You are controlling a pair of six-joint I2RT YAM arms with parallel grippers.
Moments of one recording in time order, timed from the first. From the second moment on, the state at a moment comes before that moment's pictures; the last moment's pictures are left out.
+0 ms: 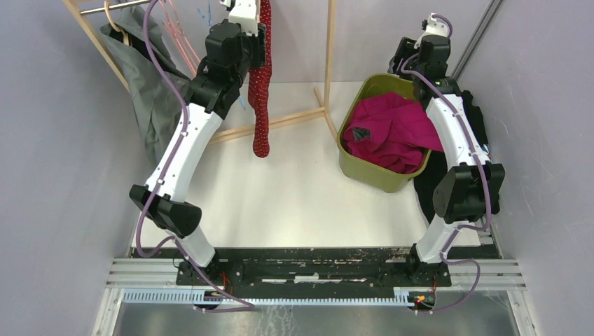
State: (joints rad) left arm -0.43 1.70 2.05 -0.44 -0.30 0.06; right arm 0.05 1.78 1.78 -0.29 0.08 0.26
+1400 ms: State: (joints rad) left arm -0.33 1.83 2.02 -0.16 -0.10 0.04; right arm 0.04 1.78 1.78 -0.29 0.07 0.26
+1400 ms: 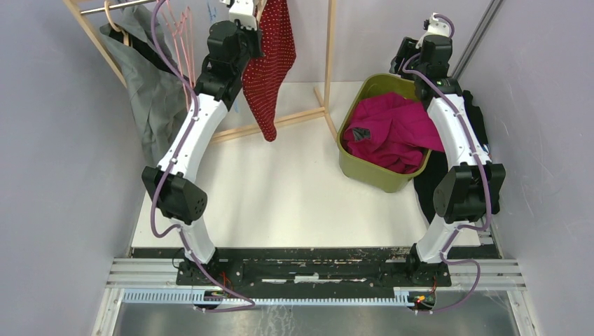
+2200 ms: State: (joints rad) left arm -0.31 1.82 1.91 0.11 -0.14 0.04; right arm 0.04 1.80 1.78 -0.28 0.06 0.27
